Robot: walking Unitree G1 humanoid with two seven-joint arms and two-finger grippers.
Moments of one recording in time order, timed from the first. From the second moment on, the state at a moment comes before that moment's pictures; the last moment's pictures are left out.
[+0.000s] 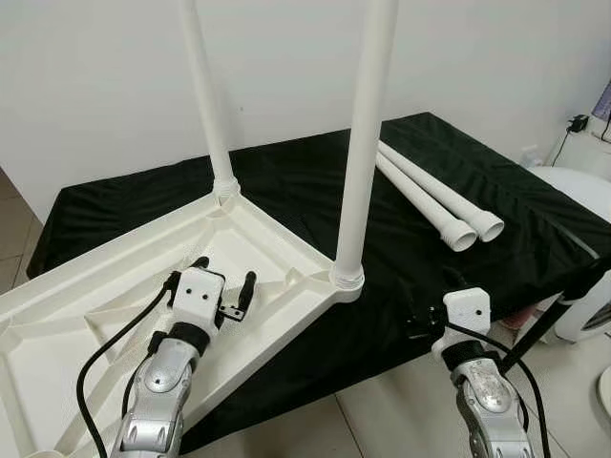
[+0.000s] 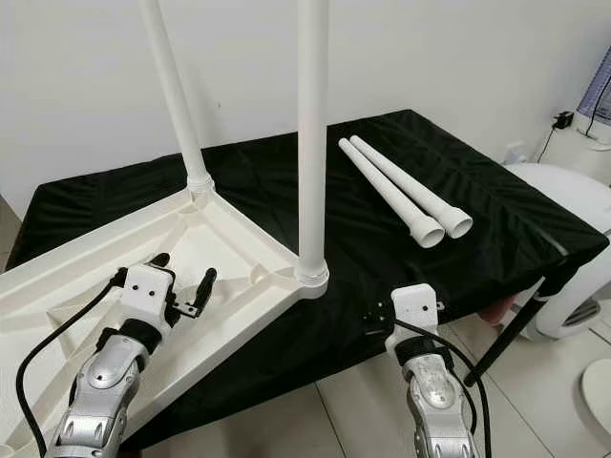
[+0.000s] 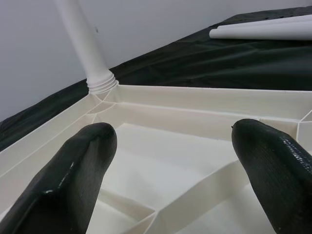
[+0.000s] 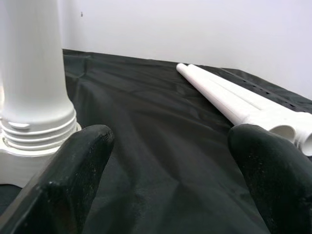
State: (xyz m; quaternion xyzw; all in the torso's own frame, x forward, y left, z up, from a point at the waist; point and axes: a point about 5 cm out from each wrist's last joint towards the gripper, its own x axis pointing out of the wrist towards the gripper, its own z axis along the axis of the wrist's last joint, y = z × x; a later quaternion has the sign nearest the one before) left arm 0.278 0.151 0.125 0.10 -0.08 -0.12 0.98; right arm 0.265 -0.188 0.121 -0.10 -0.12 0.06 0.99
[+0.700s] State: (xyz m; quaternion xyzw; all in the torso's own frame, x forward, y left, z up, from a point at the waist) left arm 0.281 0.153 0.129 0.11 -0.09 -0.12 0.98; right arm 0.268 -0.184 0.119 -0.10 -0.12 0.08 0.98
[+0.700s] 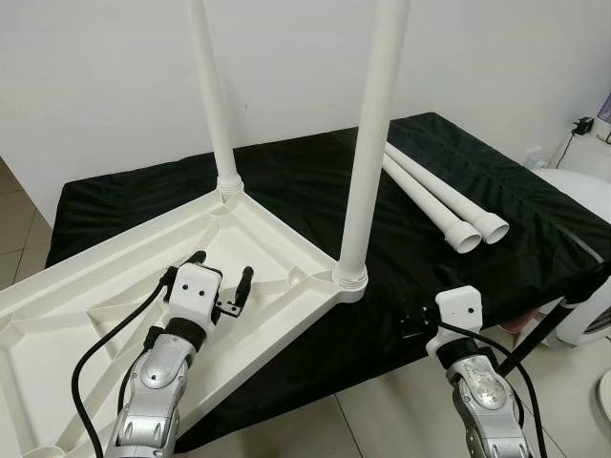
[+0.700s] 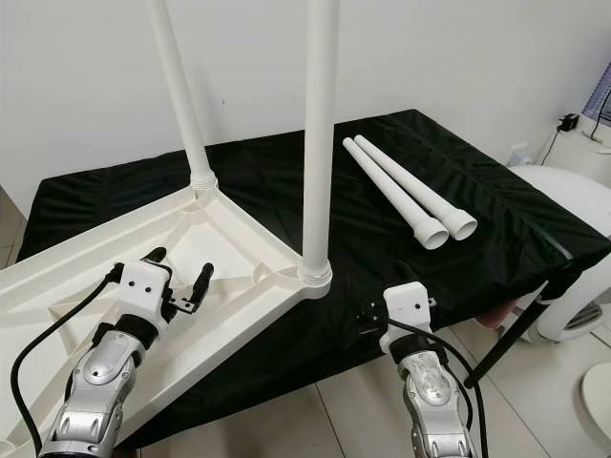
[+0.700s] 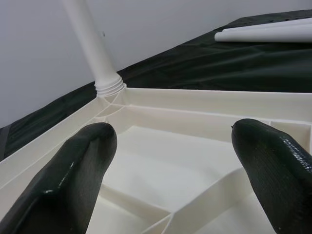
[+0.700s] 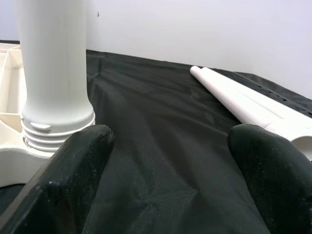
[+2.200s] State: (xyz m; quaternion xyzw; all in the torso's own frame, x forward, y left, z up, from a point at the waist) left arm 0.259 0.064 0.117 0.20 0.01 -0.38 0.90; right arm 0.270 -0.188 0.122 -0.11 -0.12 0.08 0.98
